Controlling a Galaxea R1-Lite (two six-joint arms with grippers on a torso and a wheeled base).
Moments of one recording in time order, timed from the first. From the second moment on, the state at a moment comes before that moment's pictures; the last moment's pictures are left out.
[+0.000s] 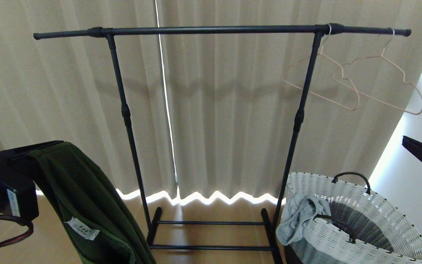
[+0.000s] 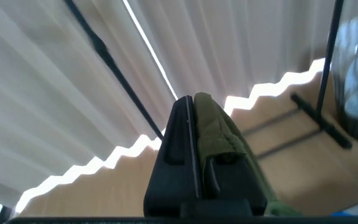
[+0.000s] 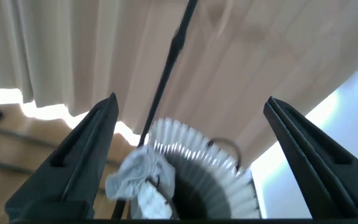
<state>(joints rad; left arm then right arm) -0.60 1.02 -0.71 -0.11 0.37 0.30 0.14 1.00 -0.65 -0.23 -0.10 -0.27</state>
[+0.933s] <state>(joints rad) -0.60 1.01 -0.68 -0.11 0.37 0.34 0.14 1.00 -0.64 -0.23 -0.10 -0.27</state>
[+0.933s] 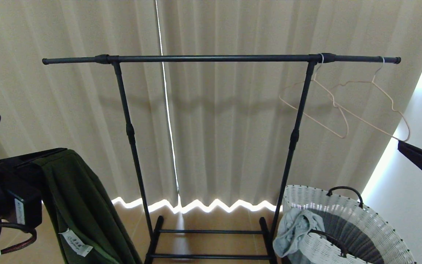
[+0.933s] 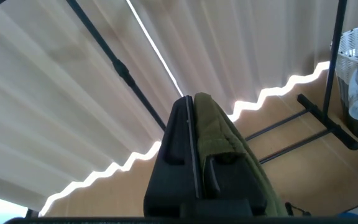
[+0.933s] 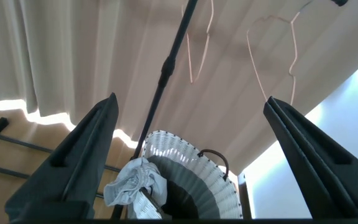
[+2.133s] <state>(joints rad) -0.60 1.00 -0.63 -0.22 0.37 0.33 0.14 1.02 -0.64 -0.23 -0.09 -0.27</state>
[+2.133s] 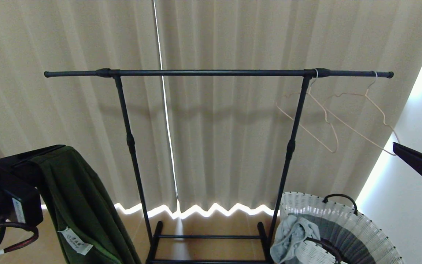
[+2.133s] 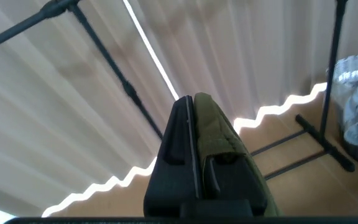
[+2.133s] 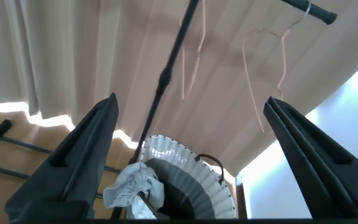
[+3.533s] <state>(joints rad) -0.60 1.01 -0.62 -0.22 0.37 0.33 0.02 1.02 -0.64 -0.22 -0.09 -0.26</state>
